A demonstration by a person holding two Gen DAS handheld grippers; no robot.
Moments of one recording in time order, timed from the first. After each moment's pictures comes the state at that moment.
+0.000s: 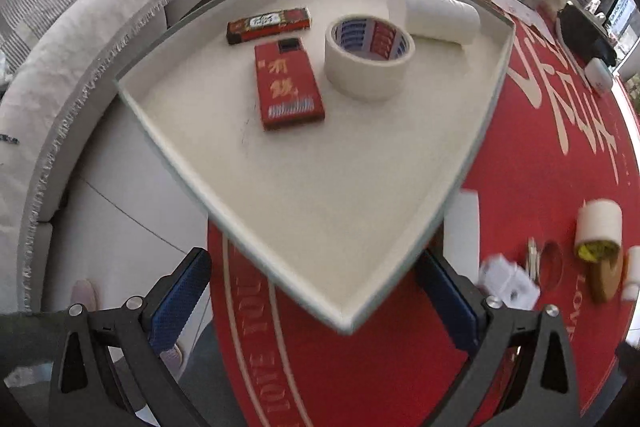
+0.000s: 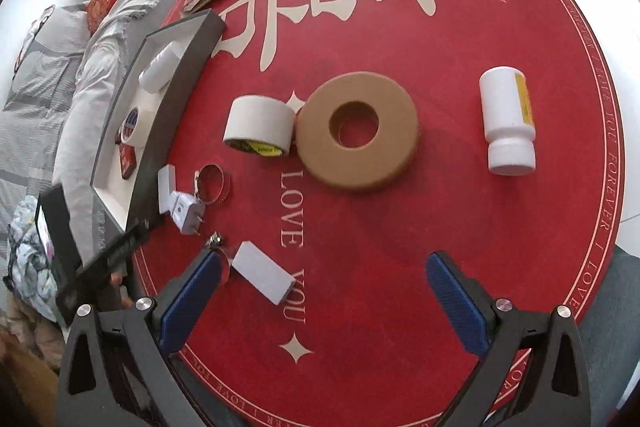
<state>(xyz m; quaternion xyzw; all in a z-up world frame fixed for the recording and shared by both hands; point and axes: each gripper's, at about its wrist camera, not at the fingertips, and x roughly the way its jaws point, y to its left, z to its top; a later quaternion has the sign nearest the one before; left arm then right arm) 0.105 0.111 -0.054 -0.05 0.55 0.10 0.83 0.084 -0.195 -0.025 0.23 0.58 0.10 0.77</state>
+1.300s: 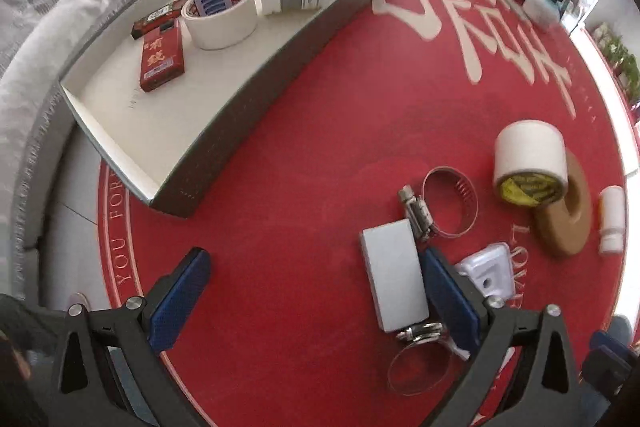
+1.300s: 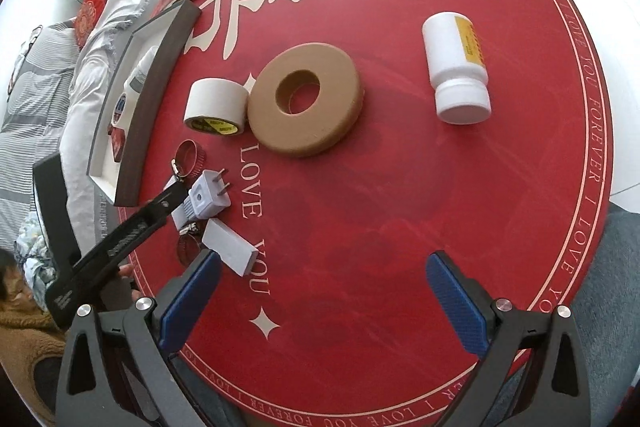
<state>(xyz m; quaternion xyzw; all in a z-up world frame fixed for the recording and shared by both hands) 0.090 0.031 -0.056 -0.01 0.58 0.03 0.81 0.058 -0.225 -0.042 0.27 0.59 0.08 0.75</state>
